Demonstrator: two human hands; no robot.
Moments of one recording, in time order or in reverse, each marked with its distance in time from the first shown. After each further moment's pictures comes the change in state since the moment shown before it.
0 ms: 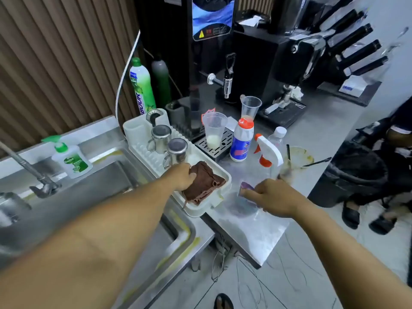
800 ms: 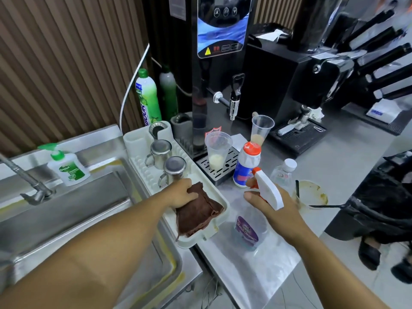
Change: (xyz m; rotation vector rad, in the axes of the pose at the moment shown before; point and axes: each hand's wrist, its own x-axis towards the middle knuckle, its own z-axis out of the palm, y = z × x) left_hand 0.052 -0.001 0.006 -0.182 -0.025 -0.006; right_hand 0.060 0.027 -0.025 0.801 0.169 -0.253
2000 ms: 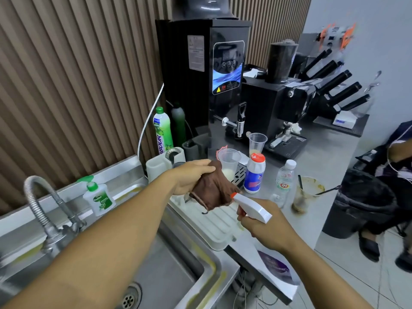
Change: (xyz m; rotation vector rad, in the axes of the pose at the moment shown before) left_hand -0.103 0.034 -0.128 -0.881 -0.294 0.177; right_hand -0.080 -0.071 0.114 -0.273 0.095 -0.230
